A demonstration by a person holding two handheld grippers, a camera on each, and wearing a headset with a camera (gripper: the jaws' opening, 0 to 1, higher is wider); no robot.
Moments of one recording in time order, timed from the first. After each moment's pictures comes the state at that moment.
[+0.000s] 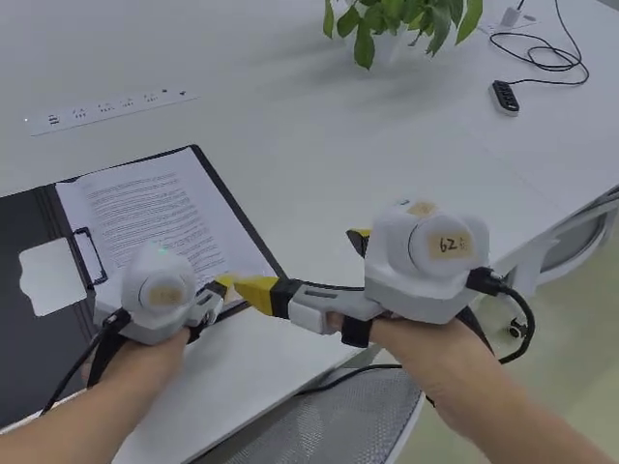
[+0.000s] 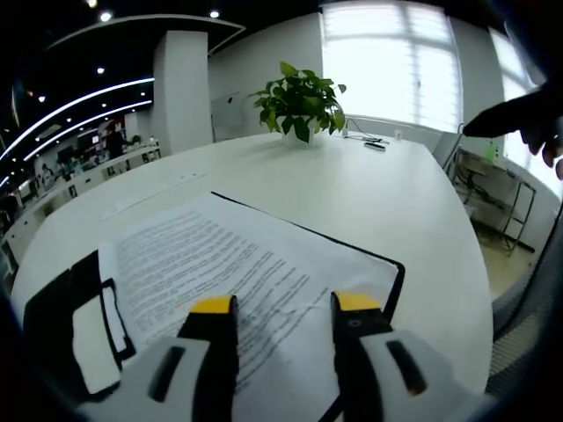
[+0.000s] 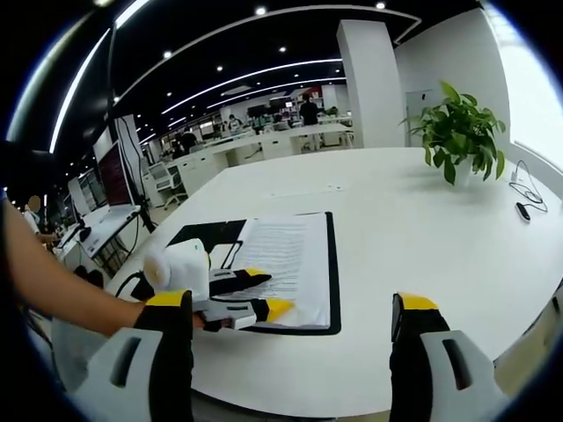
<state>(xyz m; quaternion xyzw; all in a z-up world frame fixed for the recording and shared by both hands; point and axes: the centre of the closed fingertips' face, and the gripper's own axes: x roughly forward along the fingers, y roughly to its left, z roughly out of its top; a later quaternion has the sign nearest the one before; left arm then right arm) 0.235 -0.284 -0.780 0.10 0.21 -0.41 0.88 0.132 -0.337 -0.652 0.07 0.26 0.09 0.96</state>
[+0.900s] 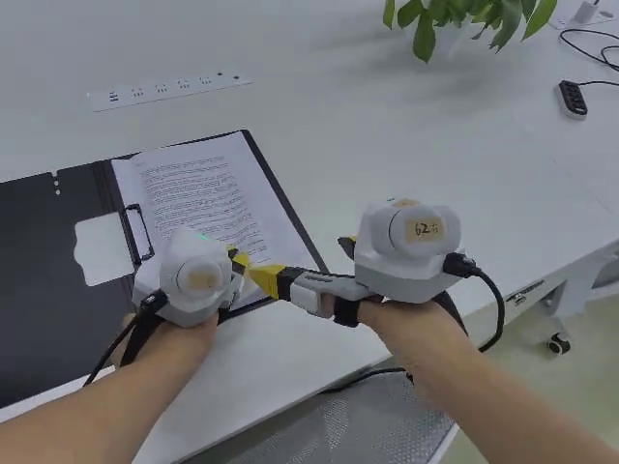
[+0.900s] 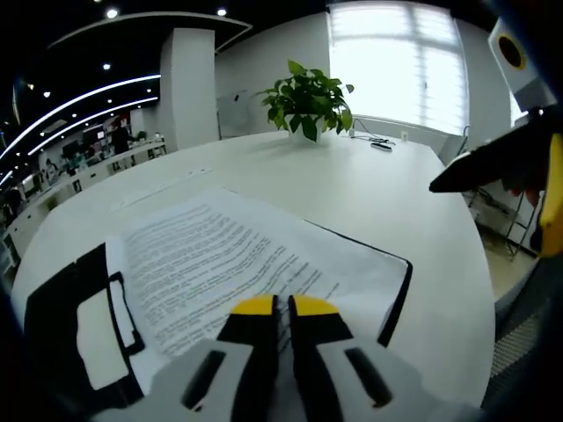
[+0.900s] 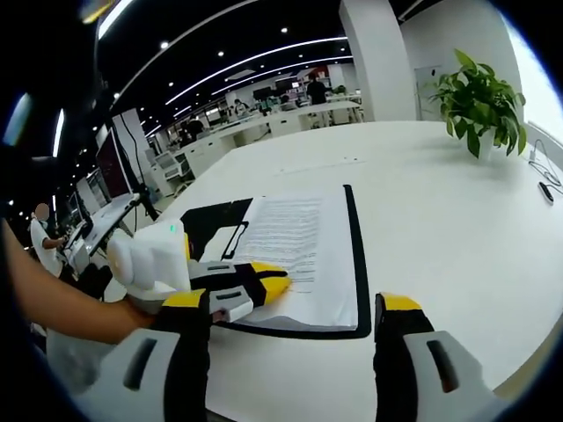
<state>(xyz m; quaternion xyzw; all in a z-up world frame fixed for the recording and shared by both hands) 0.238 -0.275 -0.780 0.09 0.22 -0.40 0.88 0.166 -0.313 -0.706 0.10 0.30 0.11 0.94</state>
